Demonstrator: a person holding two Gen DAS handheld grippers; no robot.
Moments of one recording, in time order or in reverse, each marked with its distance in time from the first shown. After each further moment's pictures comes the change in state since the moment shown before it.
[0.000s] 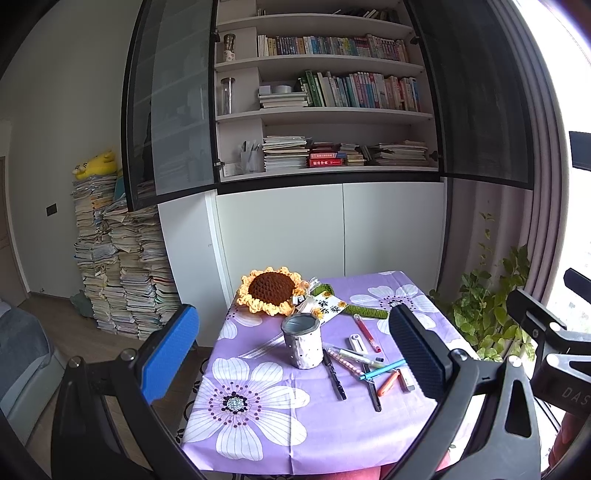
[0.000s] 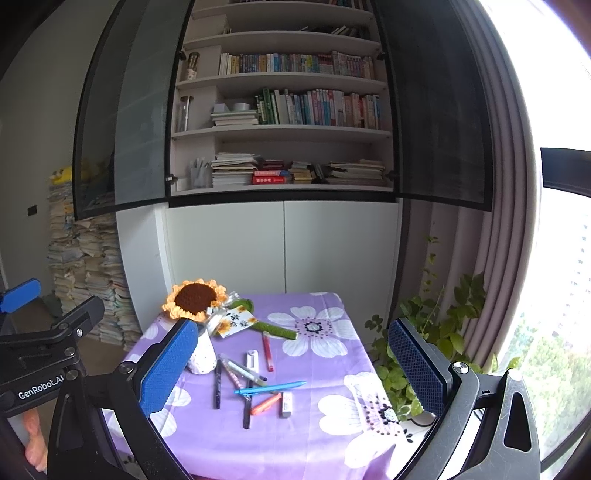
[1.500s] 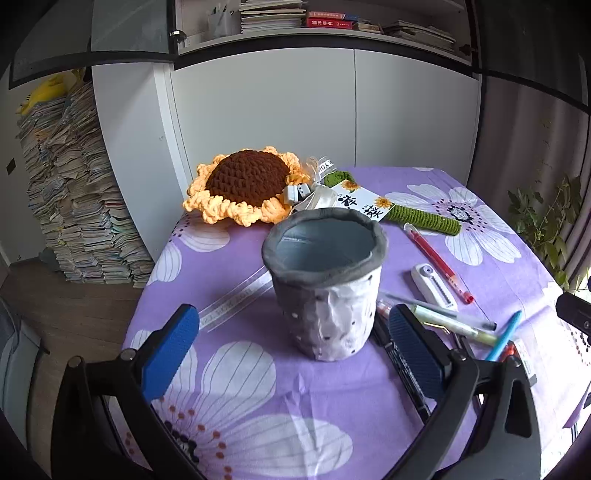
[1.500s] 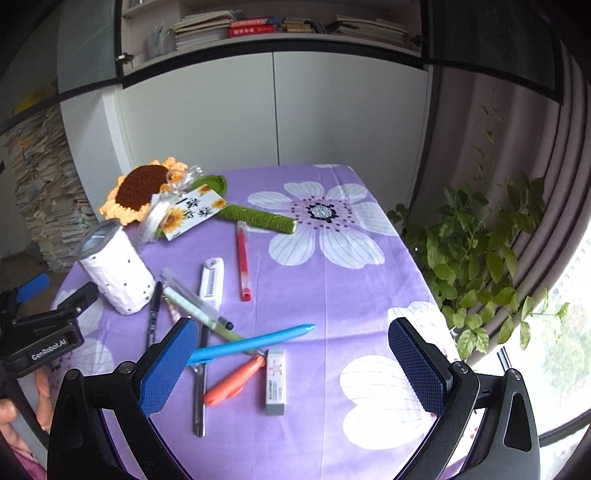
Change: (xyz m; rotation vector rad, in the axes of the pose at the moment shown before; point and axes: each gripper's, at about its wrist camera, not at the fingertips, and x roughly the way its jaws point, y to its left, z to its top) left arm 0.280 0.017 -0.108 0.031 0.365 -0.057; right arm 0.242 -0.004 -0.093 0.028 0.481 -0.008
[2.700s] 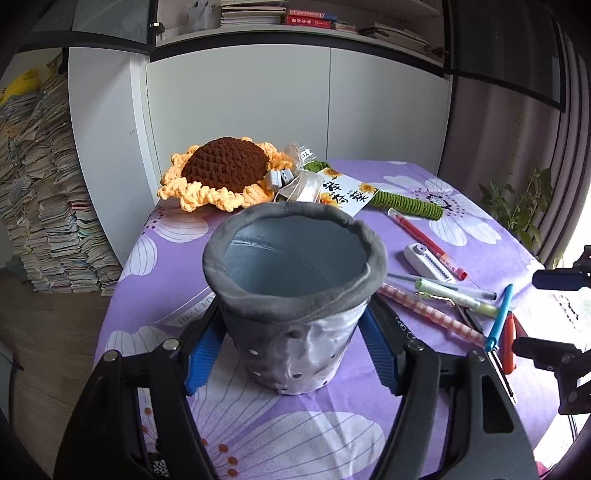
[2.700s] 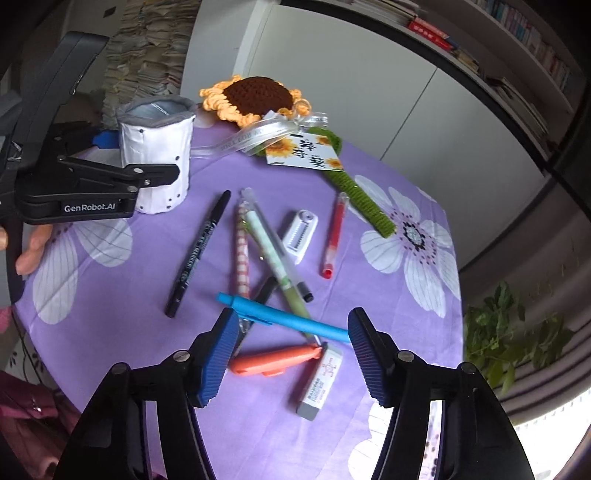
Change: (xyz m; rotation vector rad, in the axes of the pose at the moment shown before) left arm 0.010 0.027 -0.022 0.017 -0.035 -0.164; right arm 0.015 0.085 -0.027 -0.589 0.081 0.117
